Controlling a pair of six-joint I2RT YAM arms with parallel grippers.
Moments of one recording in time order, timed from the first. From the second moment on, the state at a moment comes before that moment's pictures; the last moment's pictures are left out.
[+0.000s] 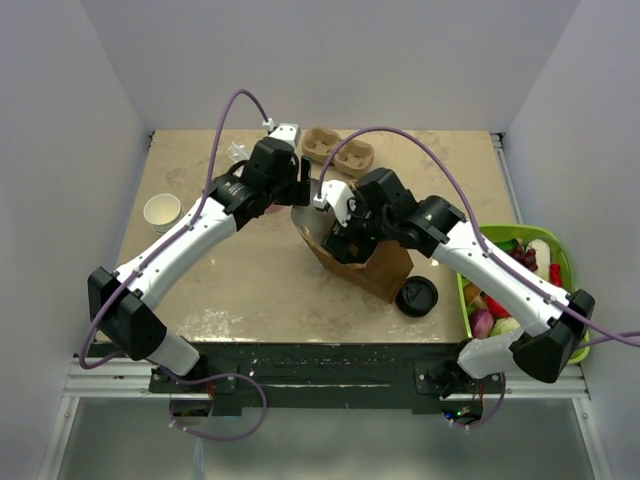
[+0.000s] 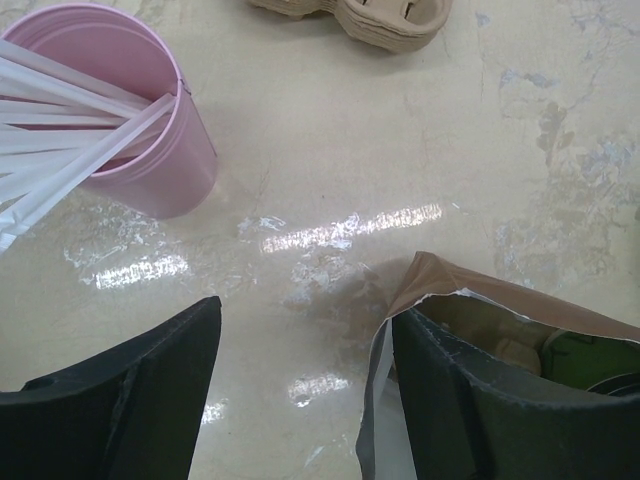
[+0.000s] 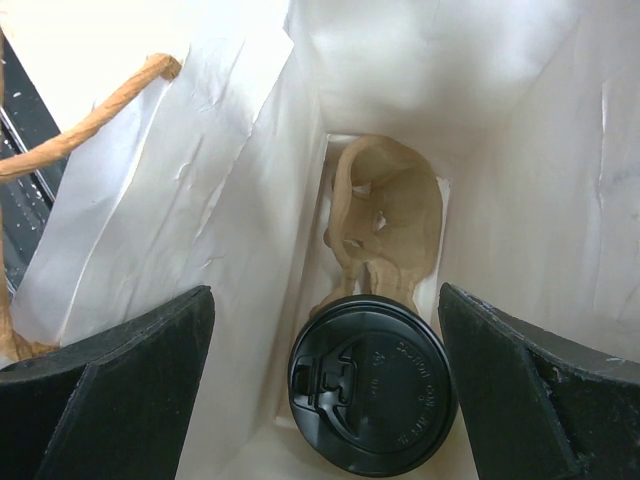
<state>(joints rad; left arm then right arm) -0.62 1.52 1.49 -0.61 -0.26 -0.36 0.79 1.38 1.44 -0.88 -0.12 -0.30</state>
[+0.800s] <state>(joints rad) -0.62 1.52 1.49 -0.61 -0.24 -0.36 0.79 1.31 1.28 -0.72 -0.11 -0.27</state>
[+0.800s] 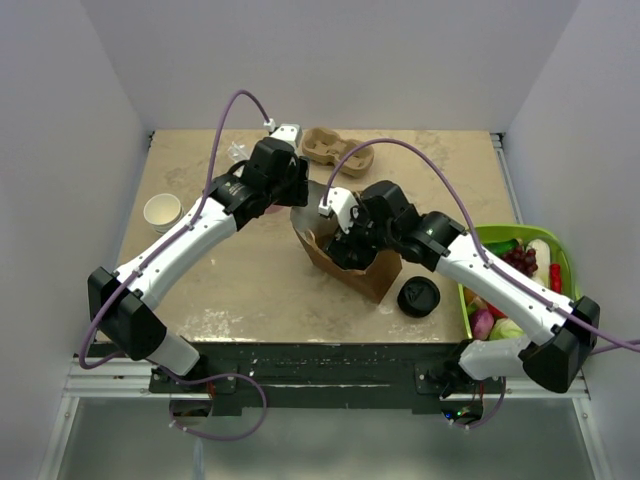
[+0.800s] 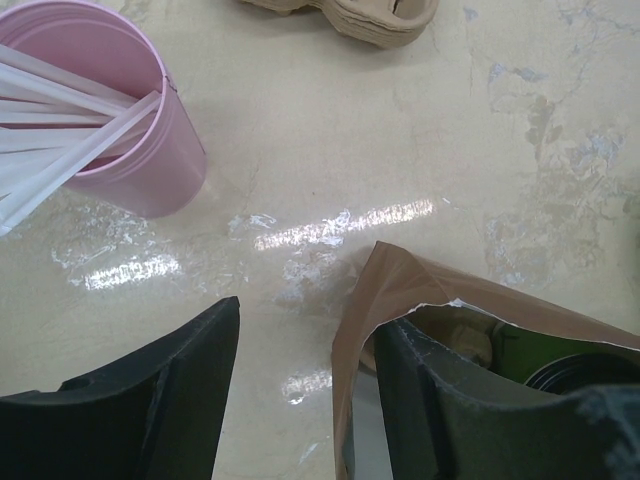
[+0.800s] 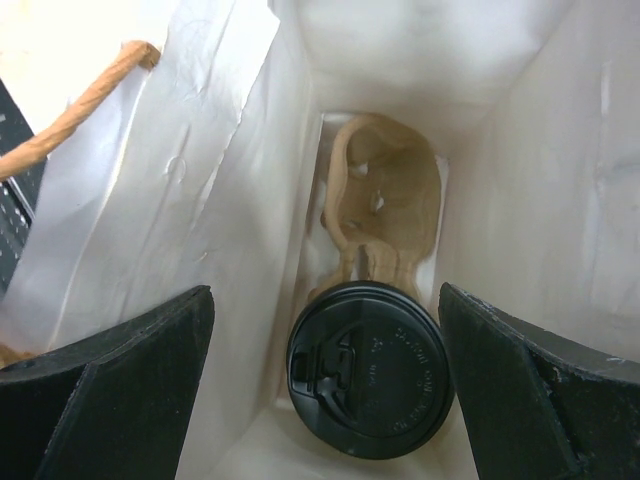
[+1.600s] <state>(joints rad) -0.63 1.55 1.49 -0.59 -0.21 -0.36 0.79 1.27 1.17 -0.56 -0.04 -0.18</state>
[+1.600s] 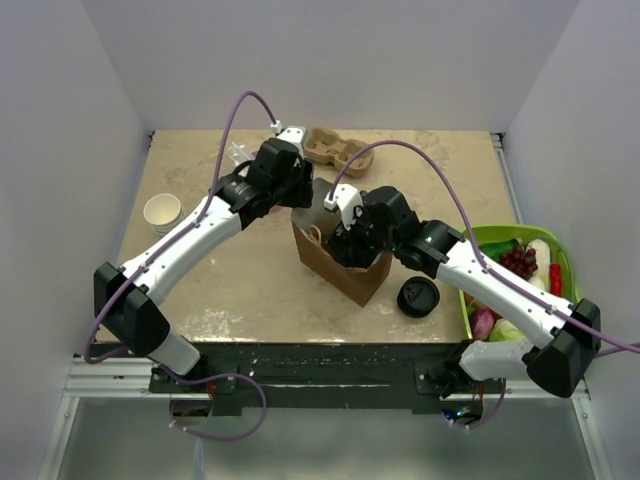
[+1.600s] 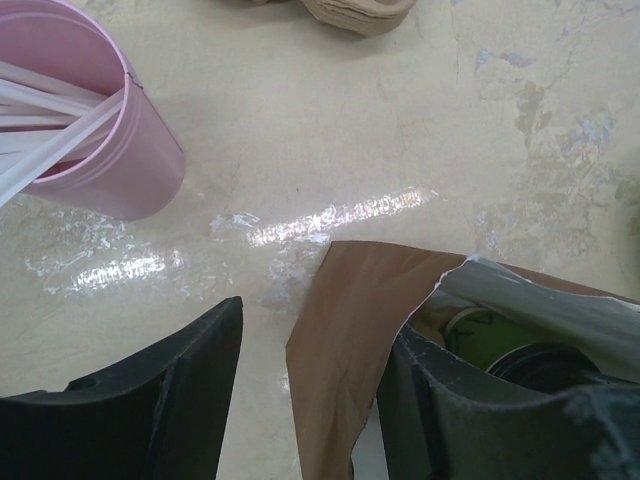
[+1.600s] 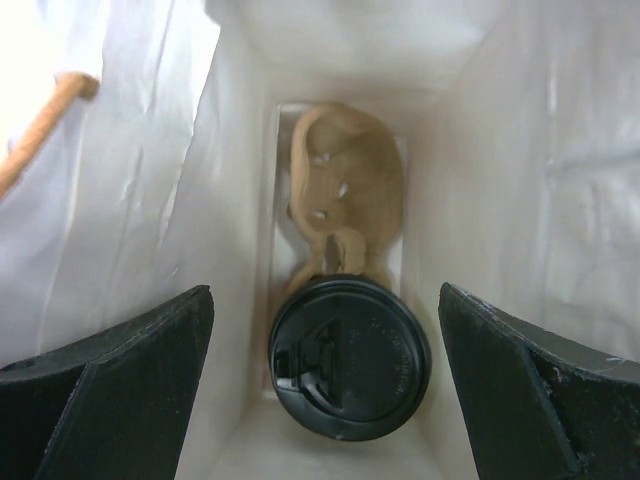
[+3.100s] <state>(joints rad) -0.64 1.57 1.50 -0.61 -0.23 -0.36 0.79 1.02 1.23 -0.38 0.01 -0.07</state>
